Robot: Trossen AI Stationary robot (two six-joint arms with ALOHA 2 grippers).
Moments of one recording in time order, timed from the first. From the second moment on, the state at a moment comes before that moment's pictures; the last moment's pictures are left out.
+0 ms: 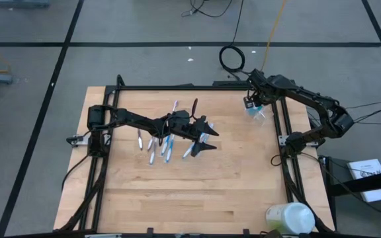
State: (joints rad) left arm 0.14 1.94 1.07 0.71 0.42 -0.06; right arm -0.87 1.39 1.00 -0.98 0.26 0.47
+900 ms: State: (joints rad) left arm 0.14 1.94 1.07 0.71 0.42 -0.06; right arm -0.86 1.38 0.95 -0.92 0.34 0.47
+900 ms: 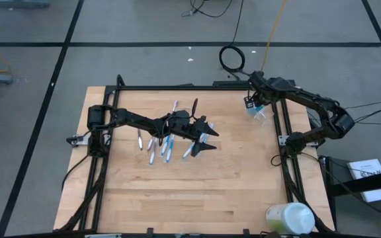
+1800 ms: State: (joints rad) left arm 0.14 1.94 1.07 0.71 0.42 -0.06; right arm -0.84 1.03 0.95 -0.91 0.10 0.33
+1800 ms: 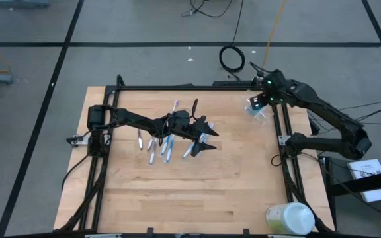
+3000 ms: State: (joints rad) left arm 0.13 1.83 1.07 0.32 0.26 0.00; right arm 0.09 0.77 0.34 0.38 -0.29 -0.04
